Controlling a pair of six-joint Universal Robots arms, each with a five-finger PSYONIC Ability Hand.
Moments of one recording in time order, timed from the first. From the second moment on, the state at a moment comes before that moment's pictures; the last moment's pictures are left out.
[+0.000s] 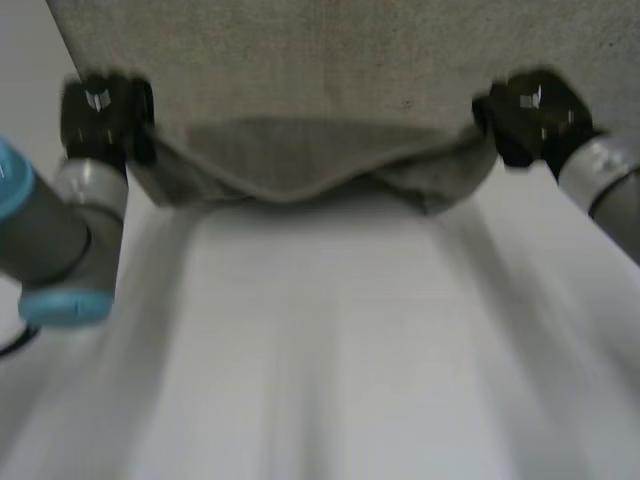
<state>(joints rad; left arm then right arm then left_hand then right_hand) 4.39 -1.92 -1.53 3.69 -1.67 3.34 1.74 -1.21 1.33 -0.16 1.12 2.61 1.46 1.50 1.55 1.51 1.49 1.33 1.33 1.33 1.34 1.17</state>
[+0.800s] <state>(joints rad) 4.46 -1.84 -2.08 3.99 -1.54 3.35 1.64 -1.26 1.93 -0.35 1.20 2.67 1.46 1.51 1.55 1.51 1.49 0.72 0.74 0.73 0.72 0.52</state>
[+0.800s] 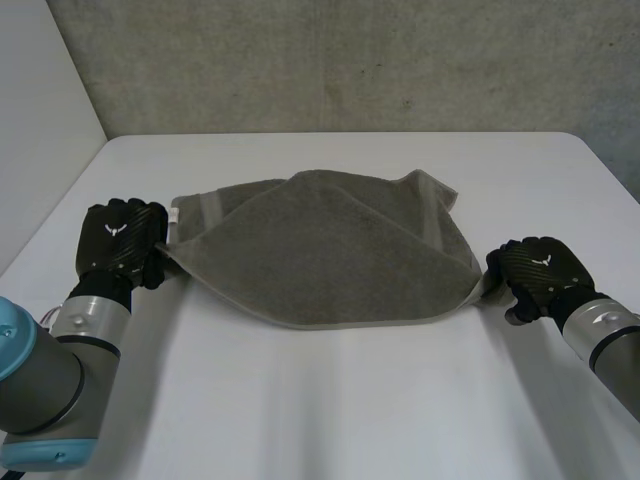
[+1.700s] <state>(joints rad) 4.46 -1.84 -2.07 3.99 -1.54 3.35 1.68 -1.32 1.95 -0.39 1.24 2.77 1.46 1.51 1.55 1.51 1.49 0.41 0.43 0.42 0.40 0.19</state>
